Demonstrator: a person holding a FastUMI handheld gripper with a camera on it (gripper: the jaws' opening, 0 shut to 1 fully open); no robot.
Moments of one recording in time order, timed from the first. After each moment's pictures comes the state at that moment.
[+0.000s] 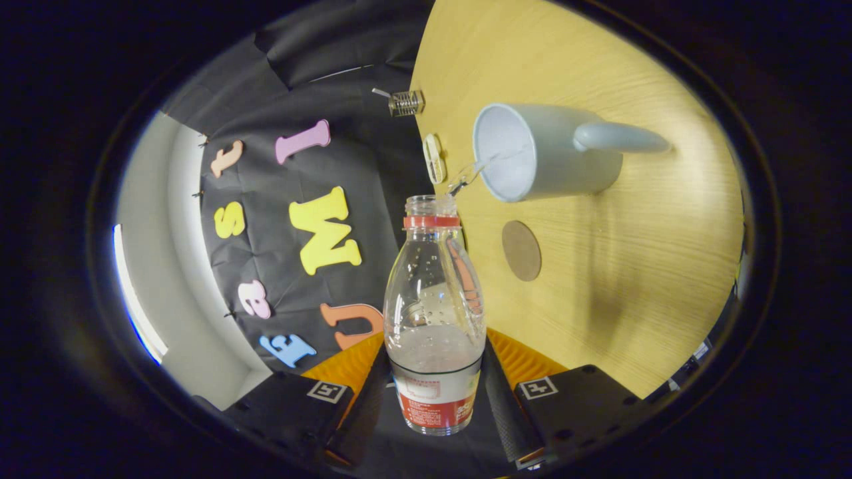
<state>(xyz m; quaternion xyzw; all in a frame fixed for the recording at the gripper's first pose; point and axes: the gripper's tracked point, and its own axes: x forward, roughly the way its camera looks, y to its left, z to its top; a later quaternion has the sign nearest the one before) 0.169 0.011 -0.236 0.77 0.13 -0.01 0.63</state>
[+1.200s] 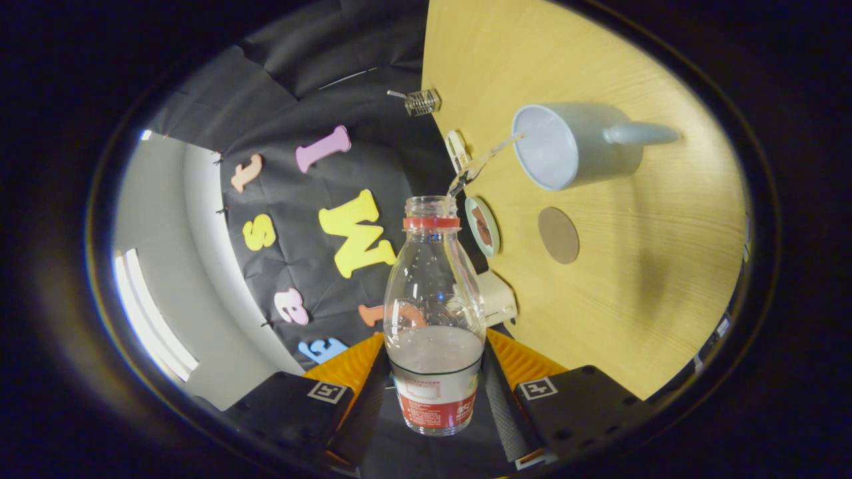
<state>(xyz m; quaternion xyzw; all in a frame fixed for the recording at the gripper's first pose) 0.171 0.007 -0.196 0.80 0.09 0.04 0.59</state>
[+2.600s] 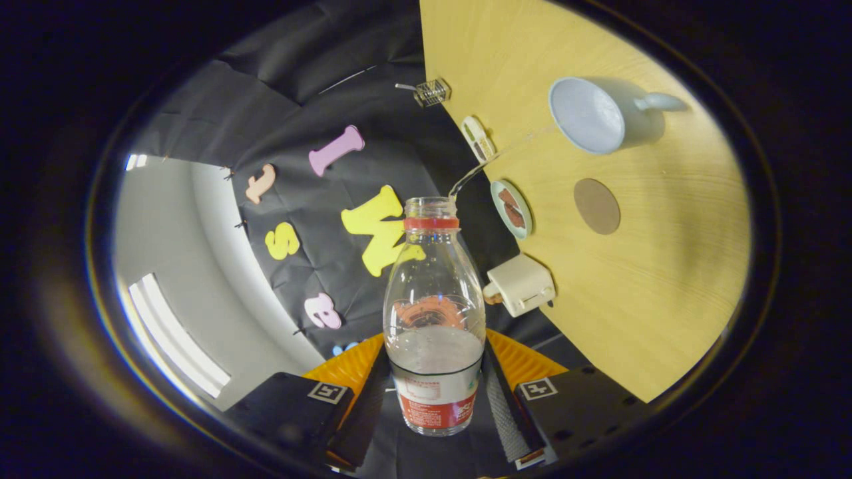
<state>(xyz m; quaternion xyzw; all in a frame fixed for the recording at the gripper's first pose) 0.180 0.017 -0.141 0.83 0.06 0.07 0.54</state>
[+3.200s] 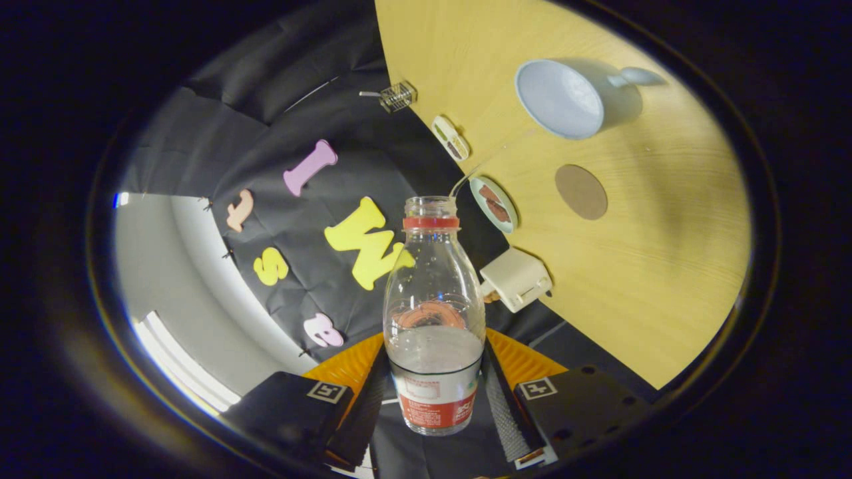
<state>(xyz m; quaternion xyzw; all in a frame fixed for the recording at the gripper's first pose) 0.194 0.002 -0.146 0.88 0.07 0.04 0.47</state>
